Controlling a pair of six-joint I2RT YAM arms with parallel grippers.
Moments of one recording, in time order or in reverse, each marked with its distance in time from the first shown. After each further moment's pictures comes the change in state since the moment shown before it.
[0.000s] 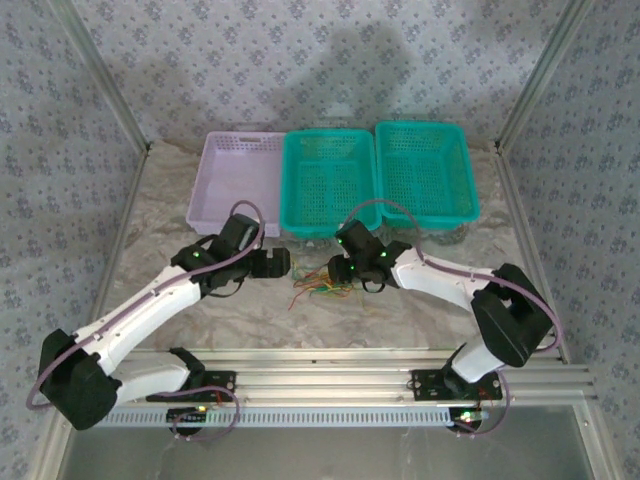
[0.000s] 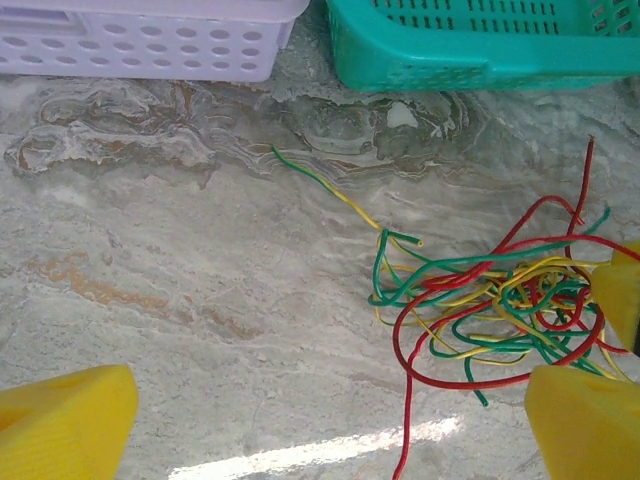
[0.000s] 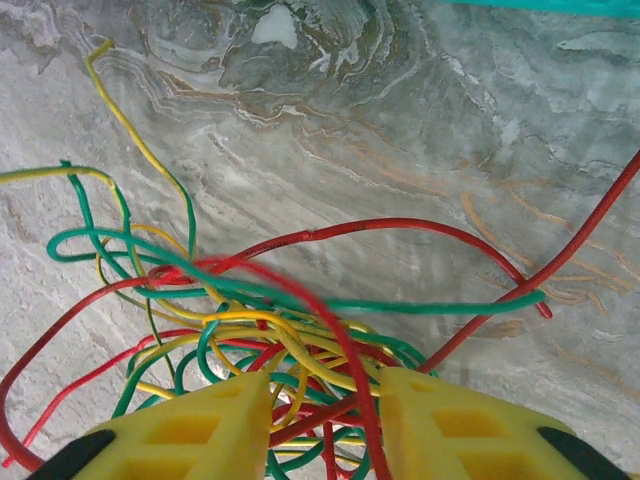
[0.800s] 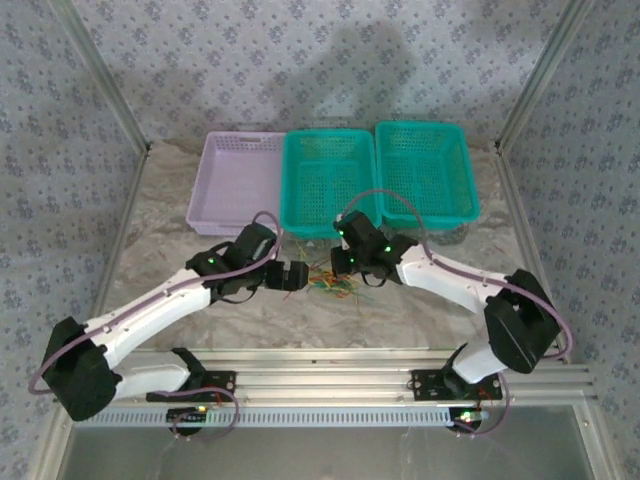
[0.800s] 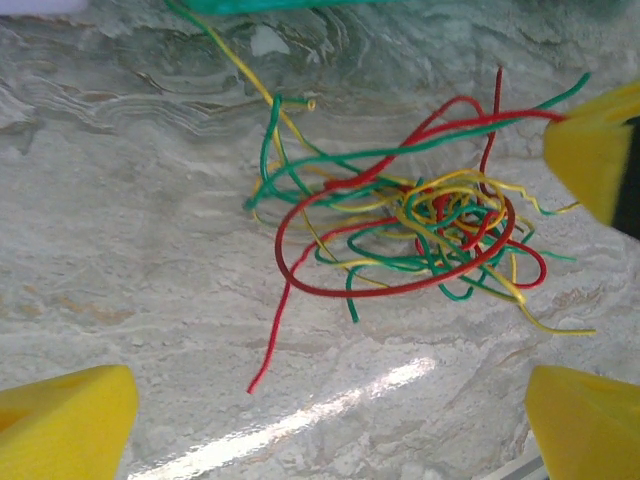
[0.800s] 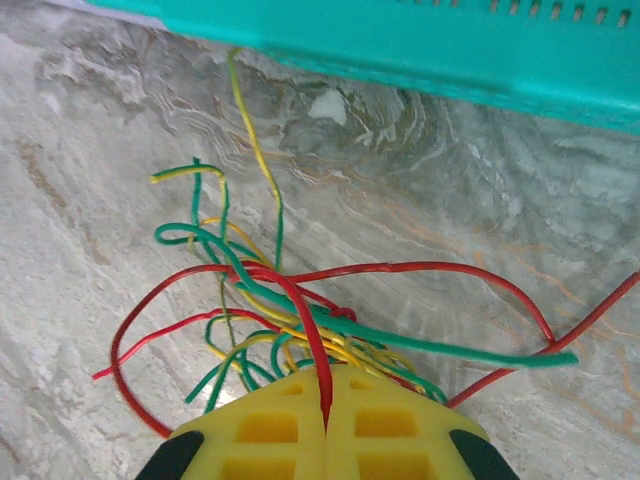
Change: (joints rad) left arm -0.108 0.048 -0.040 0.097 0.122 0.000; right arm -0.002 -0.063 0.066 -0.038 0.004 -0.055
